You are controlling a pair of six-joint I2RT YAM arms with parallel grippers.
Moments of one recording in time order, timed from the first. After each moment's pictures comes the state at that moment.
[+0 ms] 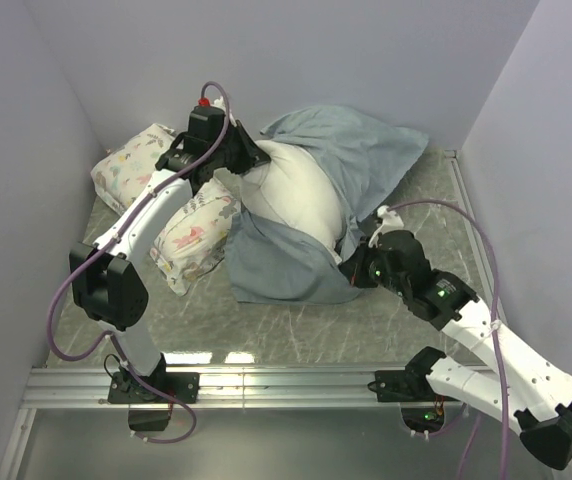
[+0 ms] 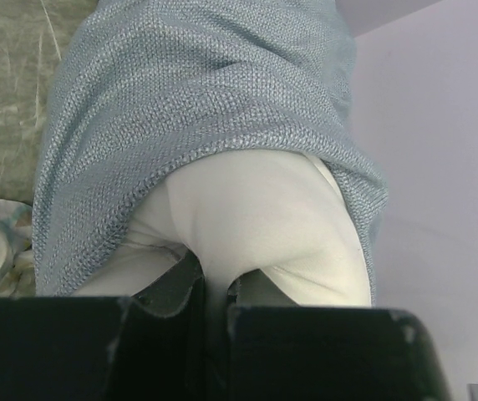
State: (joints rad) left arm -0.38 1.74 1.70 -0.40 0.22 -0.75; right arm 0.66 0.84 0.84 -0.56 0.09 0.61
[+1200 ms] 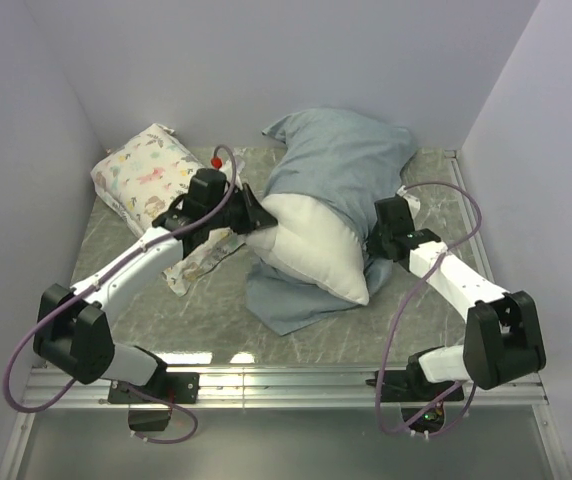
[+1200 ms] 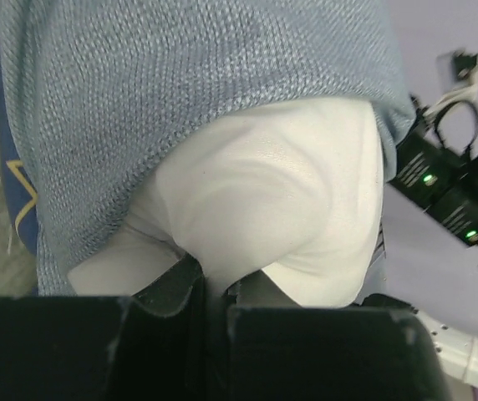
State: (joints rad) left arm -0.49 1.42 1.15 -0.22 0.34 -0.75; right arm 0.30 1.34 0.85 -0.37 0.25 0.64
